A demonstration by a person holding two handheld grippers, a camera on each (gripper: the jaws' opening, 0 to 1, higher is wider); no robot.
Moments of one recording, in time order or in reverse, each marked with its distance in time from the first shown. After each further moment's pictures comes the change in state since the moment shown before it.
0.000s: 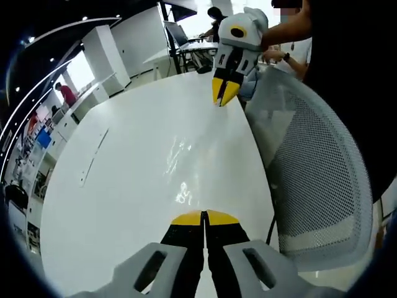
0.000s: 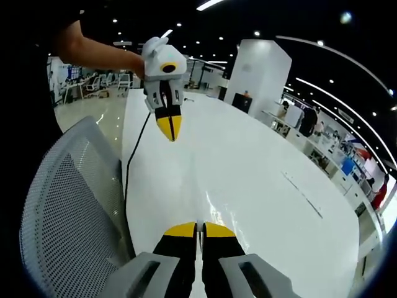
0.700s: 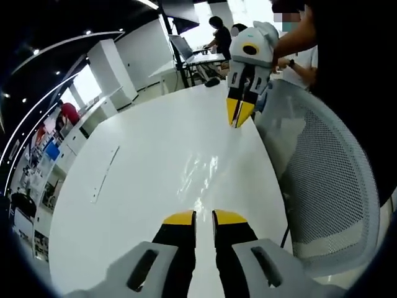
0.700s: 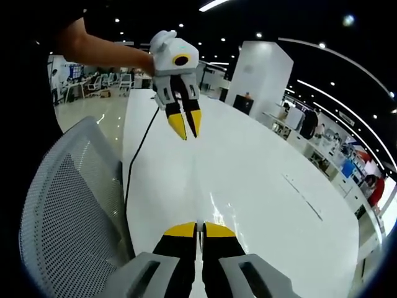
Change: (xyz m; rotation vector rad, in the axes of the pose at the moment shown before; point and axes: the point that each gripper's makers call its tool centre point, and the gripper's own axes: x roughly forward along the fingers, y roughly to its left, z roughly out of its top) left arm 0.001 0.017 0.025 0.045 -0.063 0.052; right arm 0.001 0.001 0.001 -0.009 -0.004 0.001
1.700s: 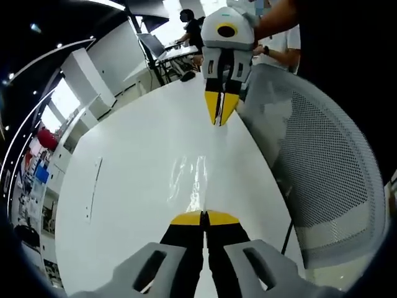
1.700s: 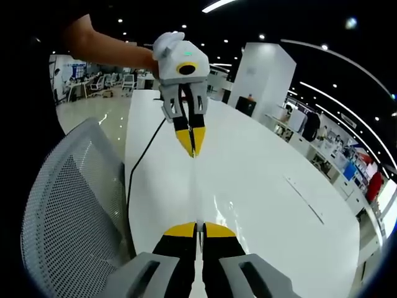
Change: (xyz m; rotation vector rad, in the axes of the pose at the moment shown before) left arm 0.026 -0.011 0.005 0.146 0.053 -0.101; right arm 0.002 0.003 0.006 -0.008 -0.011 0.013
